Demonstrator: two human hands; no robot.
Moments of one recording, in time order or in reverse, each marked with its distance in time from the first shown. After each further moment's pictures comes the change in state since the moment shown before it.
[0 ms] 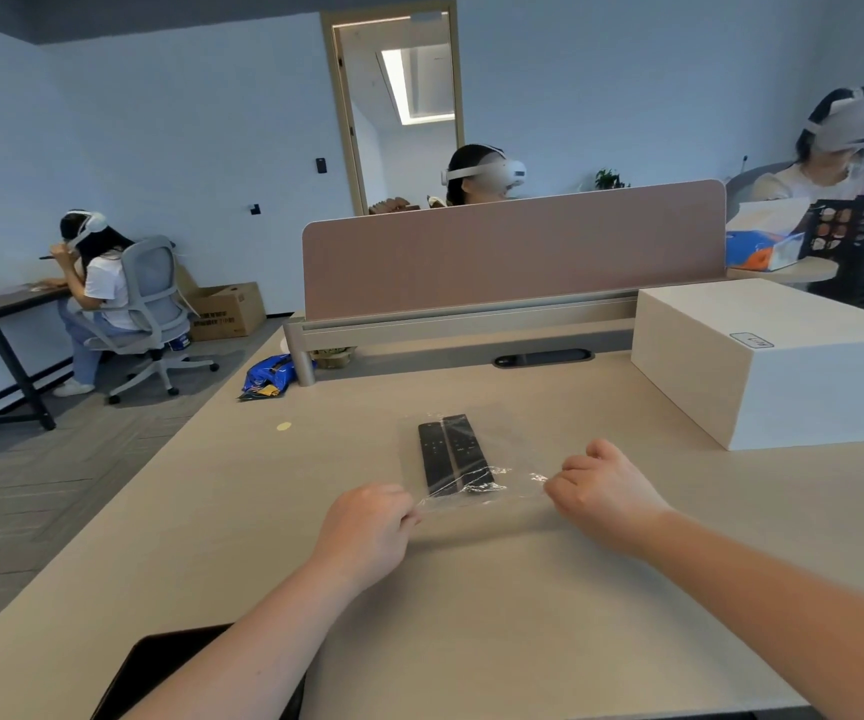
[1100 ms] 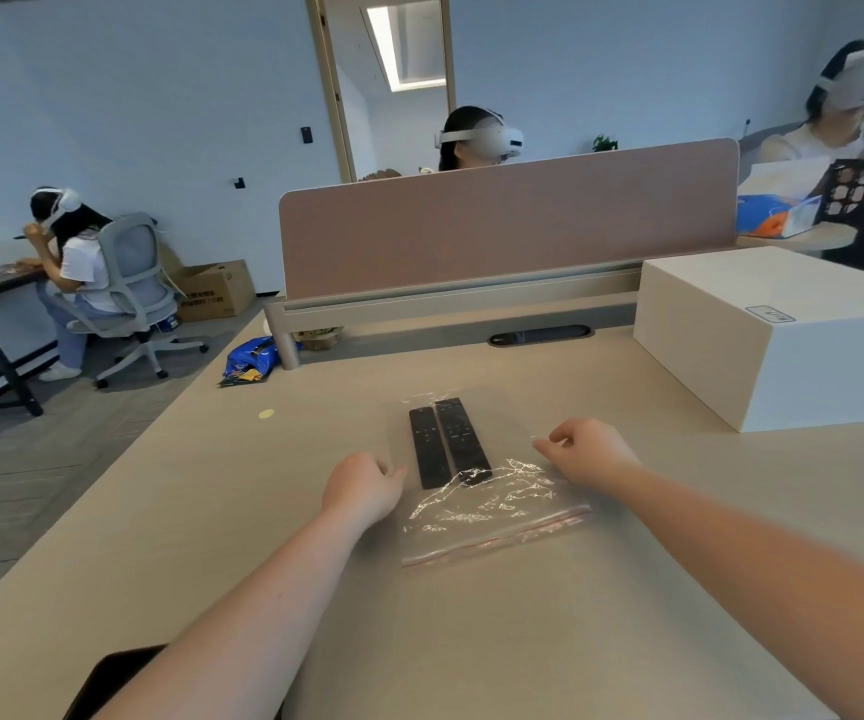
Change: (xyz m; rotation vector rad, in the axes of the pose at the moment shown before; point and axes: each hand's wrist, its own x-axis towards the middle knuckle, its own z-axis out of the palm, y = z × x) left_hand 0.060 -0.013 0.030 -0.358 -0.164 -0.644; right_hand 0.044 0.013 0.017 0.958 -0.325 0.872
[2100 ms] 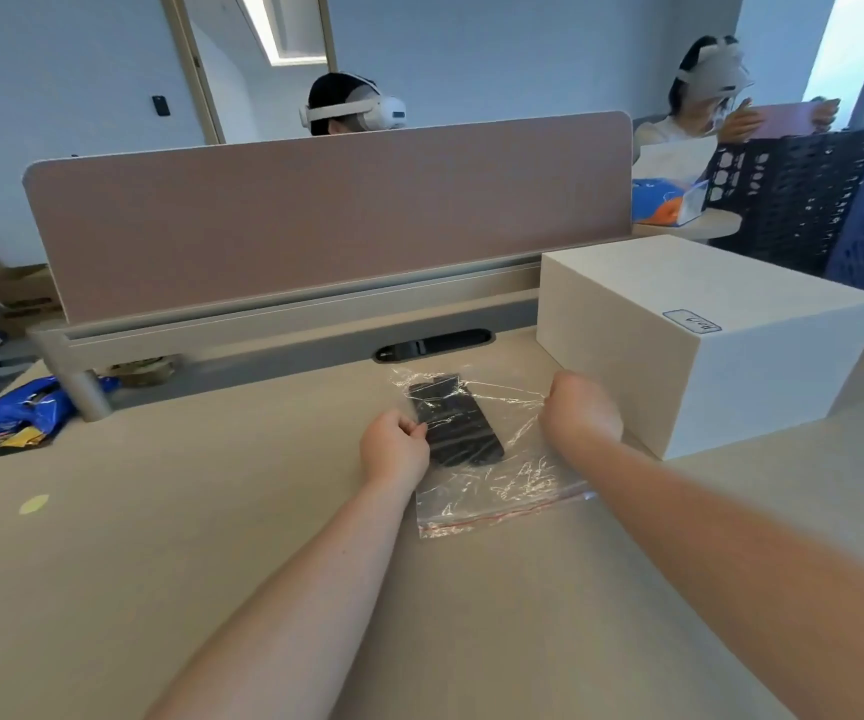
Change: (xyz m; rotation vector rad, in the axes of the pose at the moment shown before) left_hand 0.108 0.164 0.129 -0.440 0.051 0.159; right_hand 0.119 0.070 -0.055 -0.231 0.370 0.258
